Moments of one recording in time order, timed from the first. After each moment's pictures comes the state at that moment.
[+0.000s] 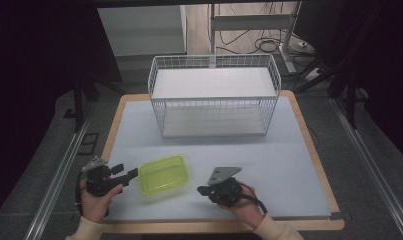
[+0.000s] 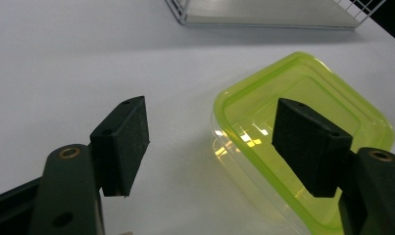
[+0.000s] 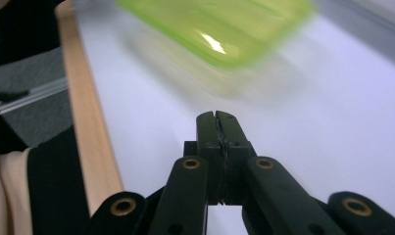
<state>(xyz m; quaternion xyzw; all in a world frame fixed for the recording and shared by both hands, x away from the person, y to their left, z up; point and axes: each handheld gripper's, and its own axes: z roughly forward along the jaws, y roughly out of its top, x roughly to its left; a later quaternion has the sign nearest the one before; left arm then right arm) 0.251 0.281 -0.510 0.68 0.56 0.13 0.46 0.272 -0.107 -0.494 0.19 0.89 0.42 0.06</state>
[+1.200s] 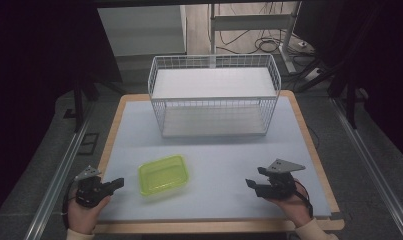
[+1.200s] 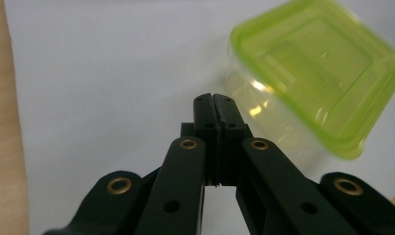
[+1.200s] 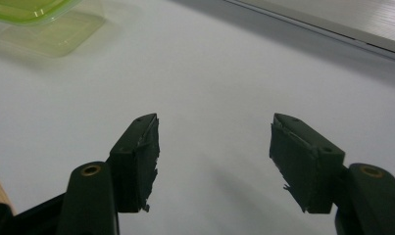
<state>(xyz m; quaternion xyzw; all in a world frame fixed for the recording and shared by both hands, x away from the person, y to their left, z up) 0.226 0.299 -0.520 0.71 0.57 0.10 0.40 0.289 -0.238 -0.496 0.35 0.83 0.41 0.15</state>
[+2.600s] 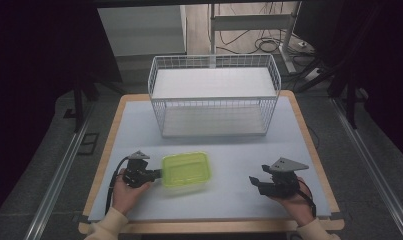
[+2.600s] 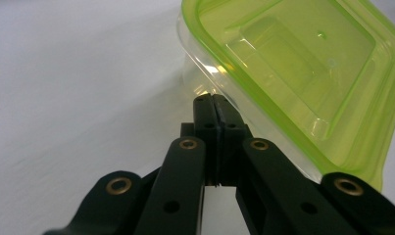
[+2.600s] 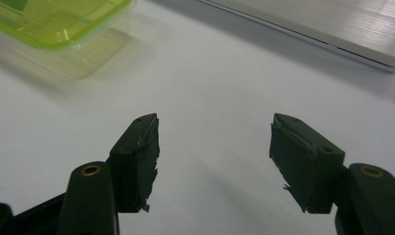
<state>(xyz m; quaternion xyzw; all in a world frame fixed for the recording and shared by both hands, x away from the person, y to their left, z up) 0.300 0.200 -0.523 0.78 0.49 0.03 0.38 0.290 -0.244 -0.491 0.36 0.82 0.40 0.18</state>
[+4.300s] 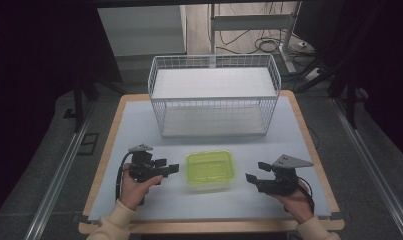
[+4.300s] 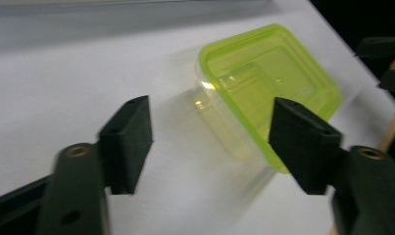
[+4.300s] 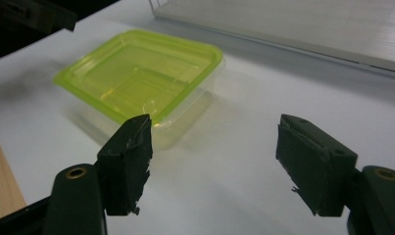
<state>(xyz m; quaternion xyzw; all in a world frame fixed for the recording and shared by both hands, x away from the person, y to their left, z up) 0.300 0.181 -0.492 0.73 0.51 0.00 0.46 0.298 -0.245 -0.490 0.36 0.79 0.48 0.12</state>
